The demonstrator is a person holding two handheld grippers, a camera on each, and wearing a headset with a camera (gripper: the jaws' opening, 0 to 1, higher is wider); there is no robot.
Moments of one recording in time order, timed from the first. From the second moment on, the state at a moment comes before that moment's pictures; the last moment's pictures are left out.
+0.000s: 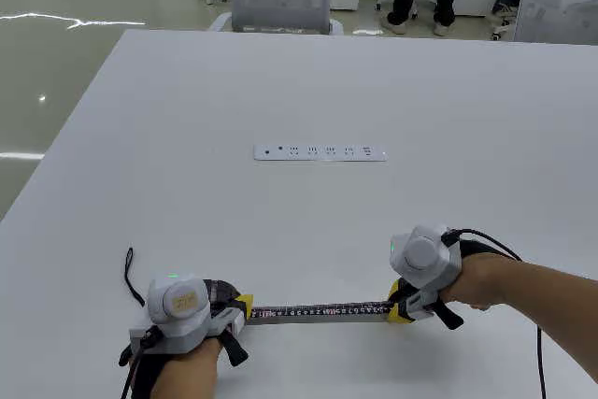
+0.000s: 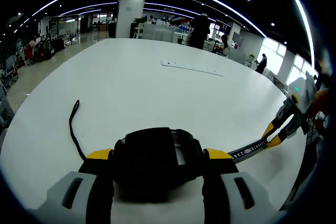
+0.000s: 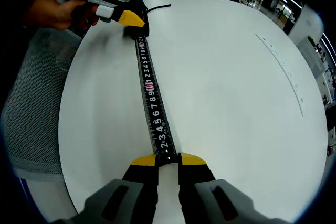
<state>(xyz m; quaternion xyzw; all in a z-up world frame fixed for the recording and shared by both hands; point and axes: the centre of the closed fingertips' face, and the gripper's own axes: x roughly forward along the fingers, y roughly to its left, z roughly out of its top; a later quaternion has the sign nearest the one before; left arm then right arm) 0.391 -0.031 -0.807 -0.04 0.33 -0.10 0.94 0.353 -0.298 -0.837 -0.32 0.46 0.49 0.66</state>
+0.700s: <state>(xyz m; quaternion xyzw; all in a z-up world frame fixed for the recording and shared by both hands) 0.391 -0.029 -0.808 -0.02 0.33 -0.10 0.94 0.351 -0.297 -0.836 -0.32 0.46 0.49 0.66</state>
